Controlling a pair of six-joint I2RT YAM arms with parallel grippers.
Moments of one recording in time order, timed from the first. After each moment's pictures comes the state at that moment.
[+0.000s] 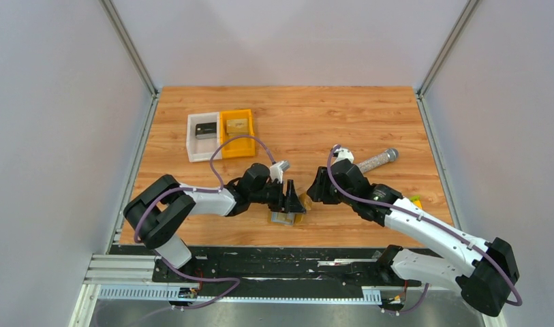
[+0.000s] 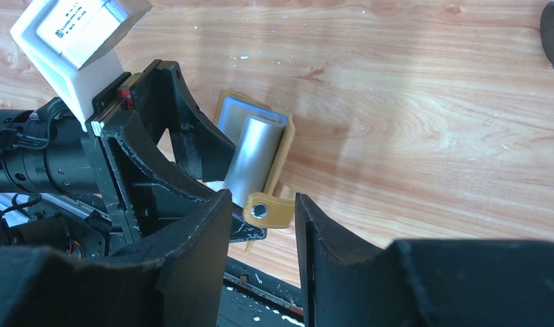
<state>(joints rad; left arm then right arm) -0.82 1.62 0.63 0.43 0.52 -0.78 0.81 1.03 0.75 -0.43 0.13 0.74</state>
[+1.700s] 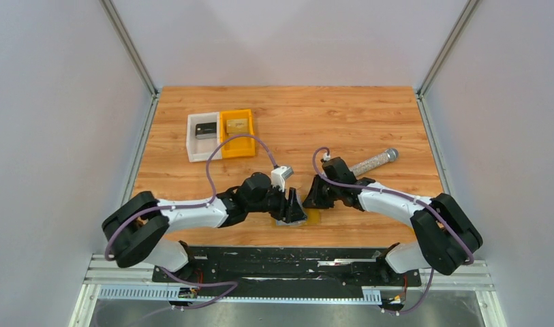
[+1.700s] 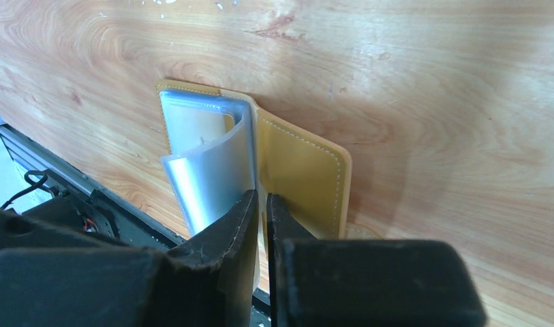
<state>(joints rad) -0.96 1.47 0.60 0.37 0.35 -0.68 0.63 1.41 0.64 -0.15 -0.27 0.79</state>
